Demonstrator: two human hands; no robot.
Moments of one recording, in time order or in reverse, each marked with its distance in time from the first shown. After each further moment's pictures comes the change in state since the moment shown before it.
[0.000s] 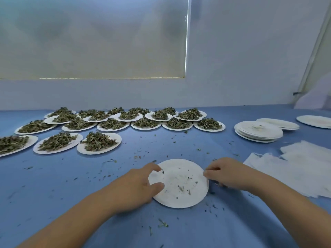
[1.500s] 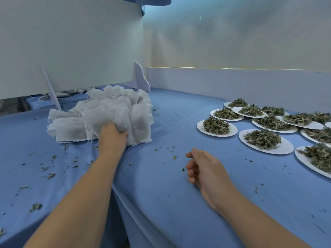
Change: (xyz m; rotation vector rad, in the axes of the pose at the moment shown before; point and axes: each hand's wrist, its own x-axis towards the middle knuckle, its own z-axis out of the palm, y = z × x) left_hand -0.294 -0.436 -0.223 0.066 1.411 -0.941; right_hand 0.035 -0.471 0.329 1.175 -0.509 -0.370
